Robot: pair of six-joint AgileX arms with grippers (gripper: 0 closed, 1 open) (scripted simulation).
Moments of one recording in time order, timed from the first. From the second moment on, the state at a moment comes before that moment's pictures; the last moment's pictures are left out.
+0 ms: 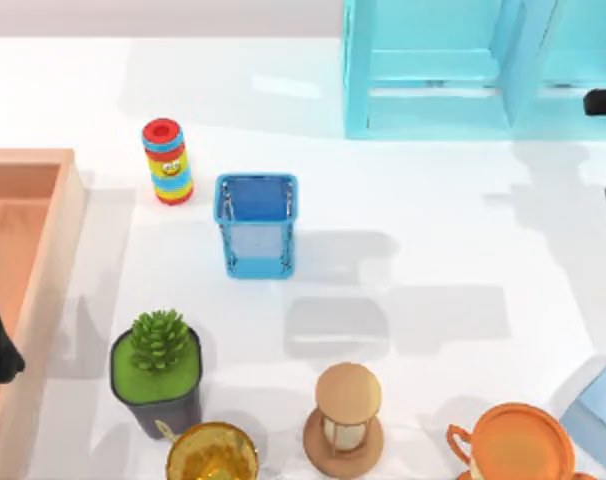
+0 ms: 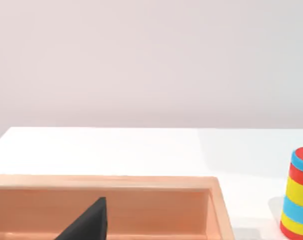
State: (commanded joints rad) left arm 0.00 0.00 0.00 0.00 0.00 0.00; right arm 0.13 1.88 1.78 -1.48 0.00 0.15
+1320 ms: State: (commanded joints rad) left arm 0.00 0.00 0.00 0.00 0.00 0.00; right arm 0.62 2.73 3.02 -1.87 0.01 0.64
